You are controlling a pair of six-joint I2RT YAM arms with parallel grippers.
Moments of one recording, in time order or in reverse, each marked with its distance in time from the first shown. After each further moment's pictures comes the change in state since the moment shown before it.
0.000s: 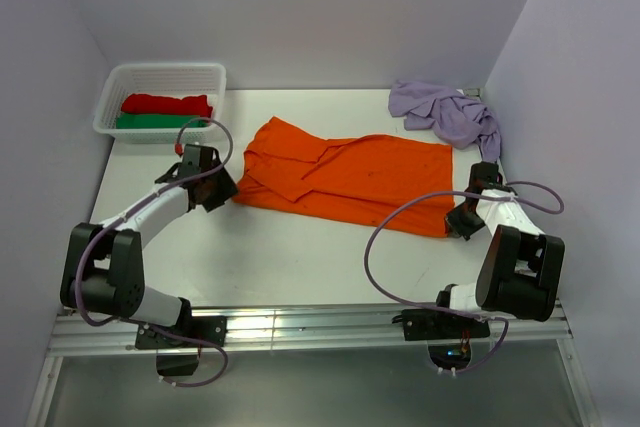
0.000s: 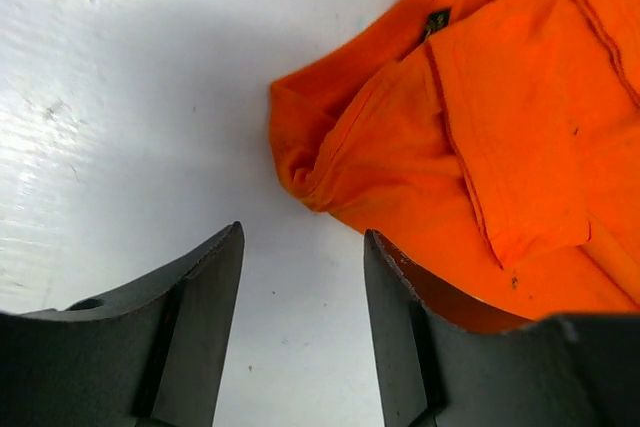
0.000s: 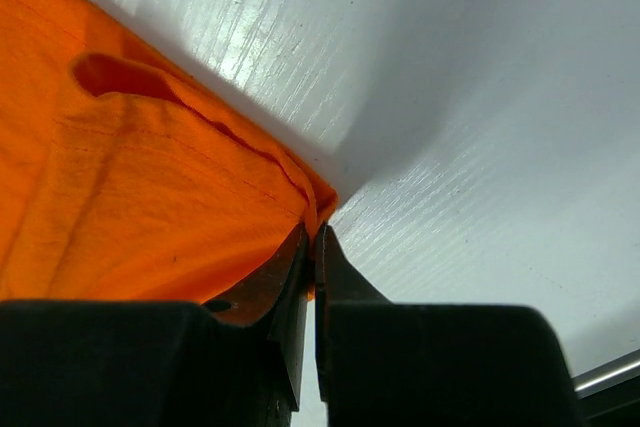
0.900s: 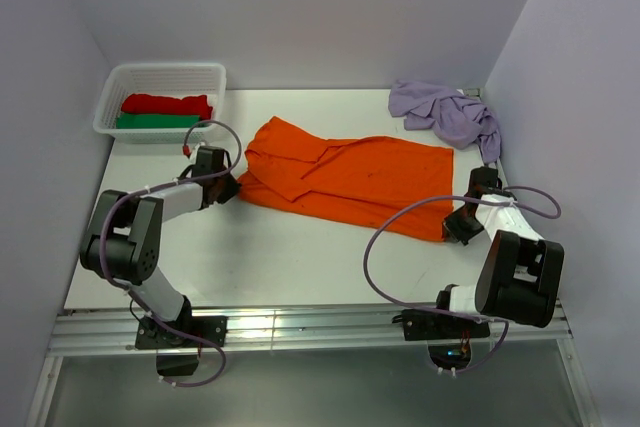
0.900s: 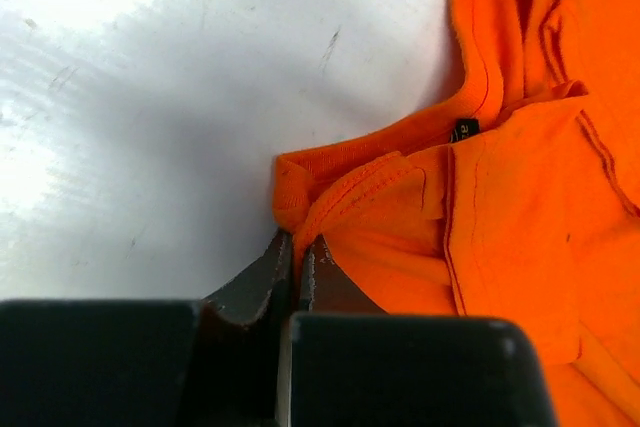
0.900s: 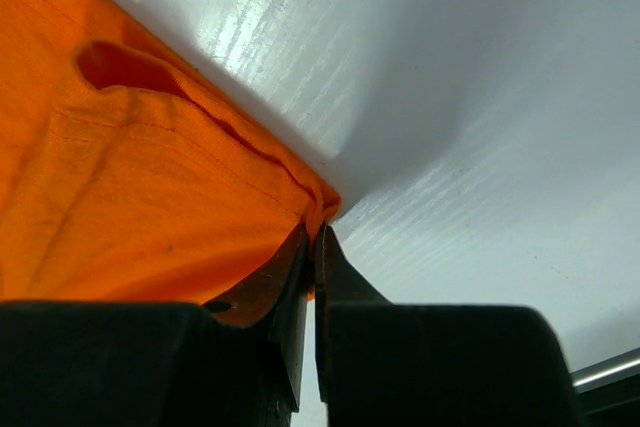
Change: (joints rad) left arm -0.019 0.215 -0.037 0.345 -0.056 -0.096; right arm -0.006 -0.028 -0.042 0.003 -0.051 -0.012
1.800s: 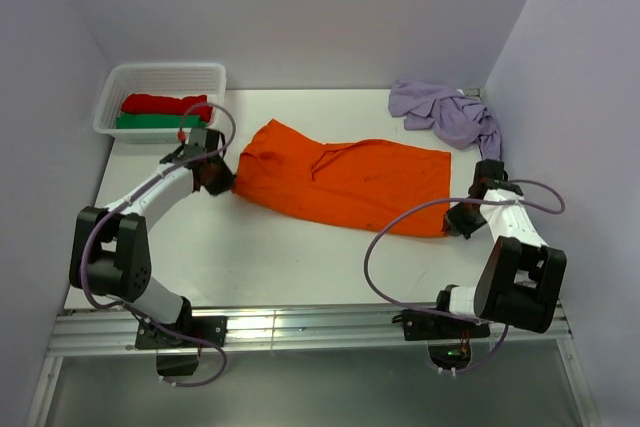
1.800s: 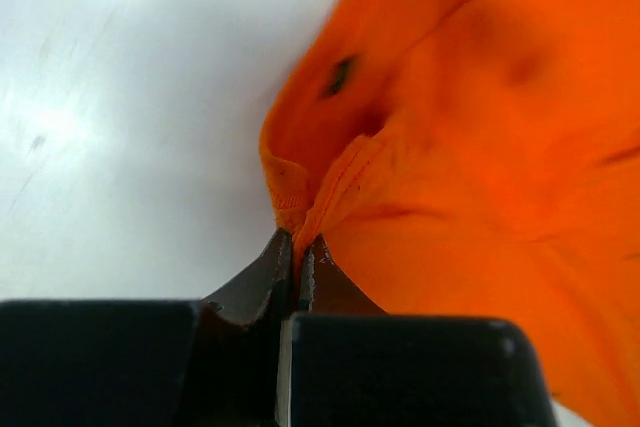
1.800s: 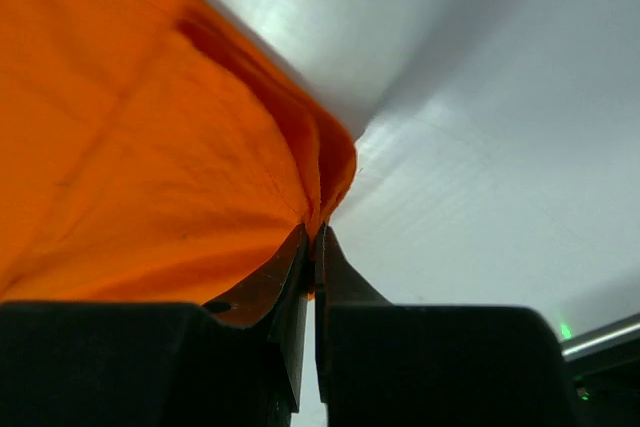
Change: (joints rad) left arm 0.002 -0.106 0.292 -0.481 0.024 0.045; right arm -0.008 -0.030 0.128 -0.114 -0.056 -0.009
